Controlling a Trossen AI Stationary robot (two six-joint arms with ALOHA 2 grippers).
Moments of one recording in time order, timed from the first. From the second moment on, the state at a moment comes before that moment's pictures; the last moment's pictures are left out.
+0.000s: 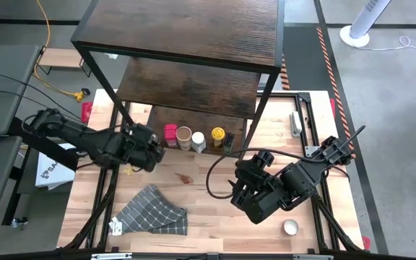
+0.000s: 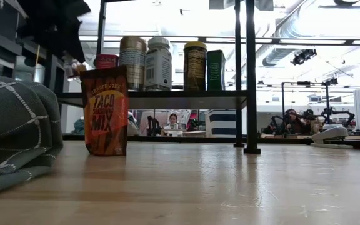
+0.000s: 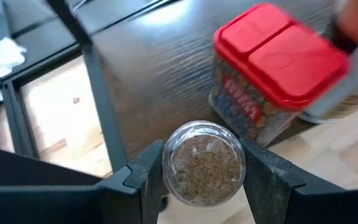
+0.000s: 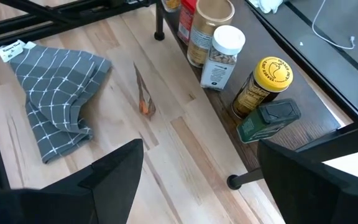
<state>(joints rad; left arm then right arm) -0.31 1.16 0.97 -1.20 -0.79 -1.23 0.59 1.93 2.28 -1.57 0.73 0.96</state>
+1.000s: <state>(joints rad) -0.11 1.24 0.97 -1.04 -0.86 -1.30 0.58 1.93 2.28 -1.57 0.73 0.96</state>
